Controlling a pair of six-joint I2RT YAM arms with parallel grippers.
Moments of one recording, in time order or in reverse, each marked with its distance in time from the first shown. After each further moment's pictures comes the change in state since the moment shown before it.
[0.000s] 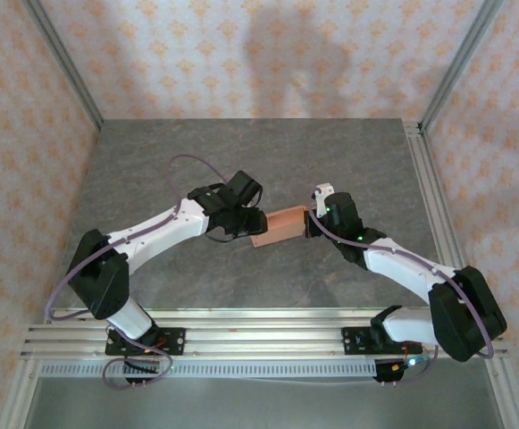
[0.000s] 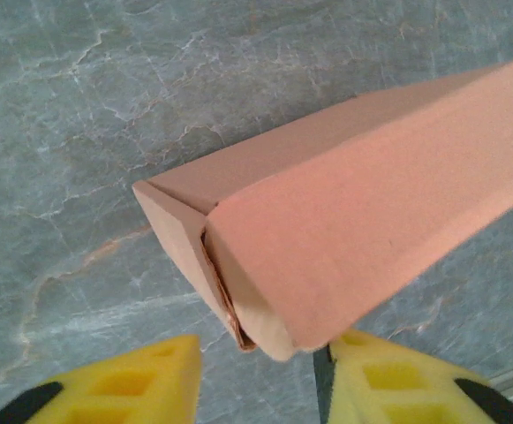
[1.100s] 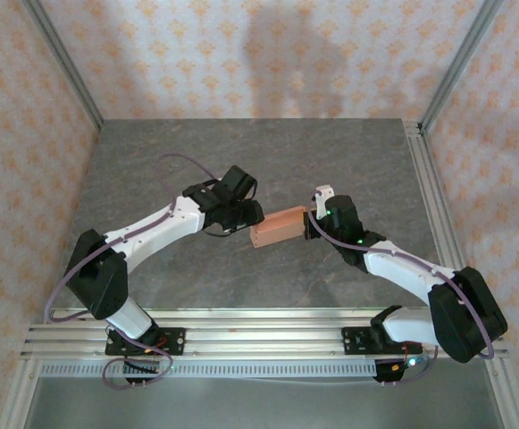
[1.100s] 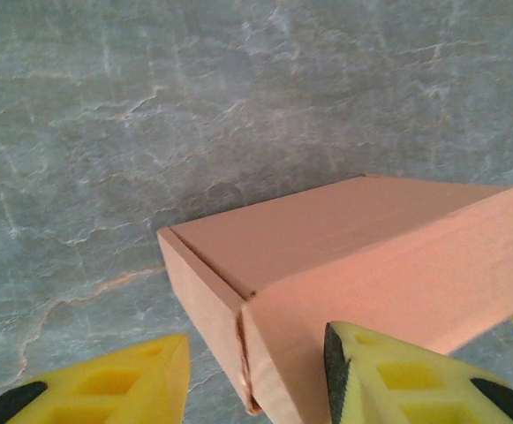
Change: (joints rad) left arm 0.041 -0.006 -0.026 0.063 -0.060 -0.155; right arm 0.006 -0.006 -0.034 0.053 -0.002 0.001
